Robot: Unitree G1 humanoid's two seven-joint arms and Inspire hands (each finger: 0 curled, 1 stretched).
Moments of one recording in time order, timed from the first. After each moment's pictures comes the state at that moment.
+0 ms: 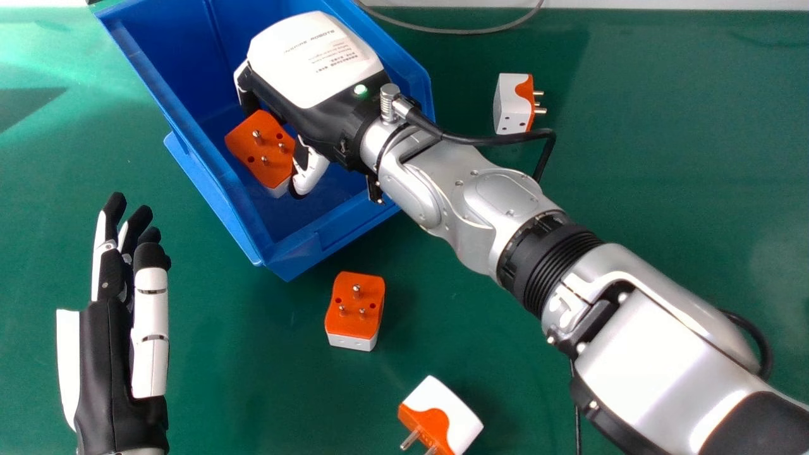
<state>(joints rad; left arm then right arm) 0.37 0.02 0.19 0.02 0.03 -0.54 0.07 -1.17 0.10 0.68 1.15 -0.88 -0.14 -0.22</state>
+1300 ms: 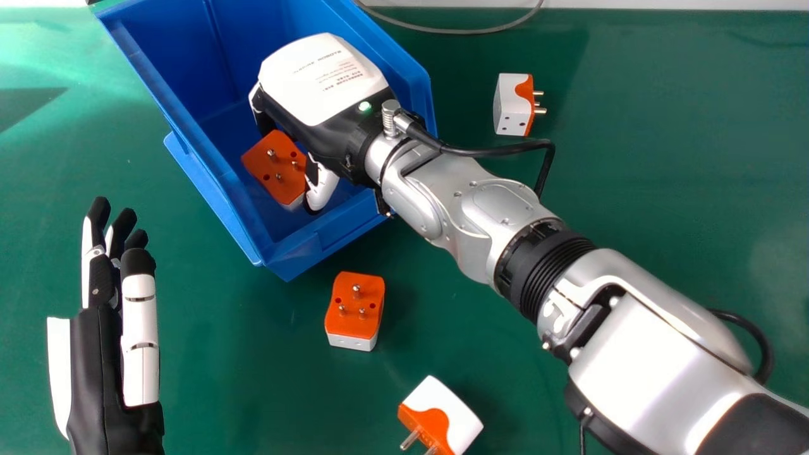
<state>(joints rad) 0.38 0.02 0.19 0.03 0.00 -0.57 0.06 -1.17 0.11 0.71 1.22 -0.88 -0.12 -0.22</state>
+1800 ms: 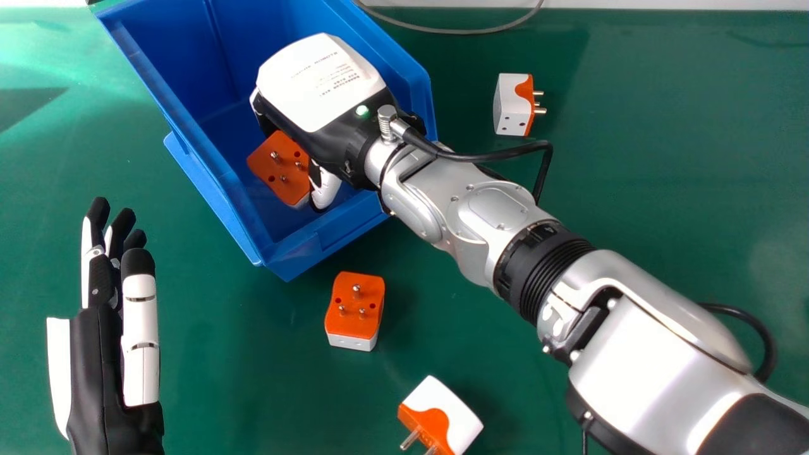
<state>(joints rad) 0.38 0.01 0.19 0.03 0.01 -0.57 0.07 -1.17 0.11 0.76 1.22 -0.92 -0.10 -0.25</state>
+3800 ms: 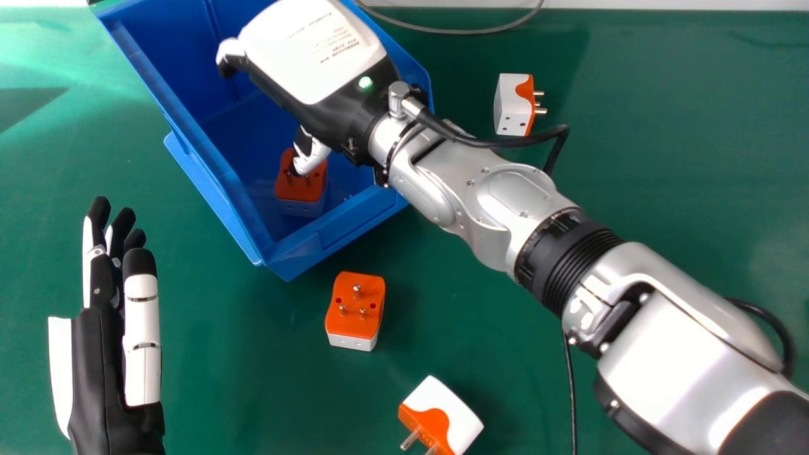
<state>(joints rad) 0.38 0.01 0.20 0.03 0.01 -0.58 0.07 -1.11 -0.01 0.73 0.96 -0.91 -0.14 -0.31</state>
